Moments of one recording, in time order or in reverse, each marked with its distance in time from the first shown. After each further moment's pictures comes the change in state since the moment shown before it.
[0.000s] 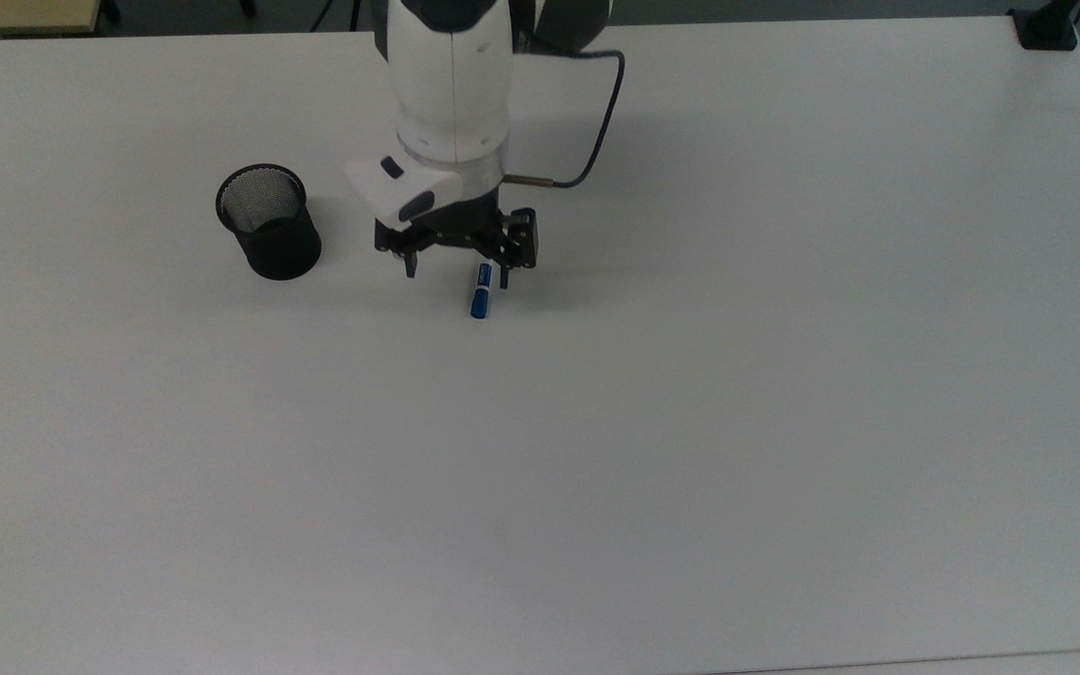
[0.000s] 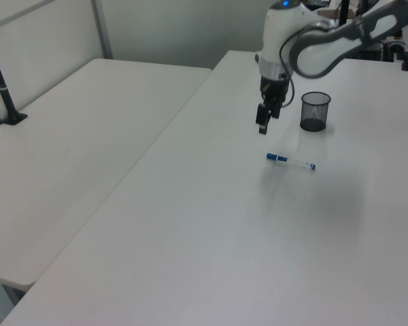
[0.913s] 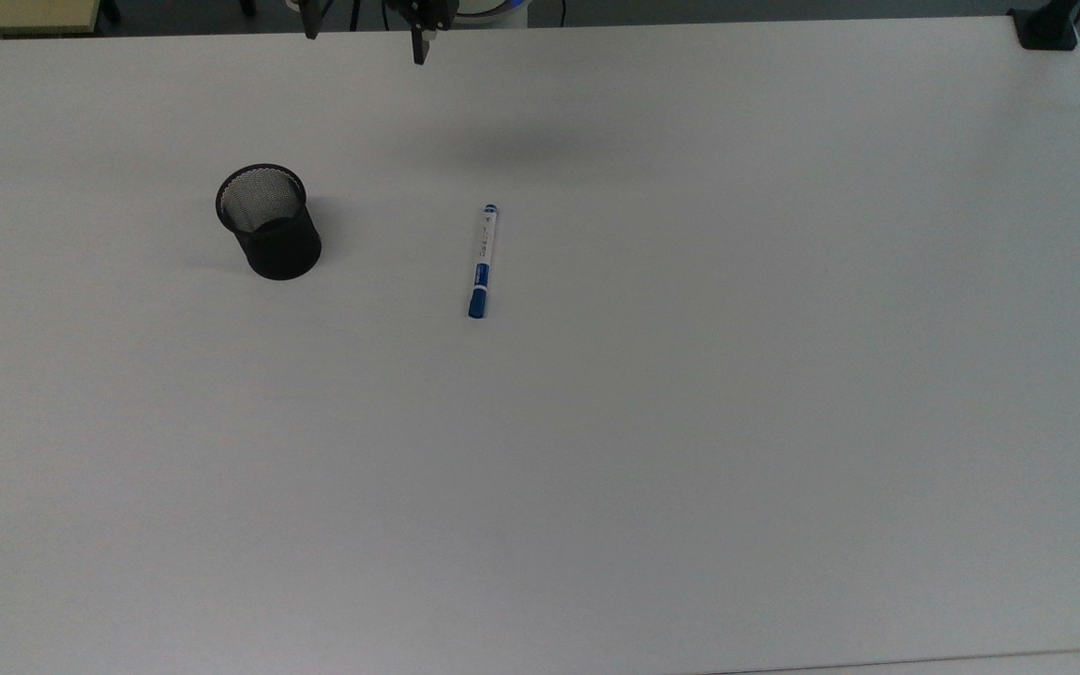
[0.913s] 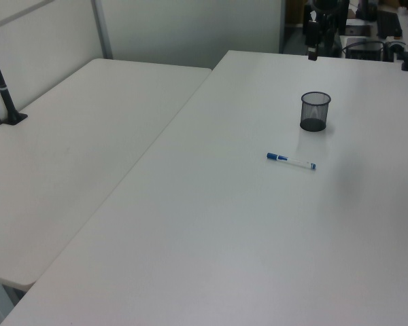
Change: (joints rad) arm -0.061 -0.353 -0.047 0.035 0.032 -0.431 -0.031
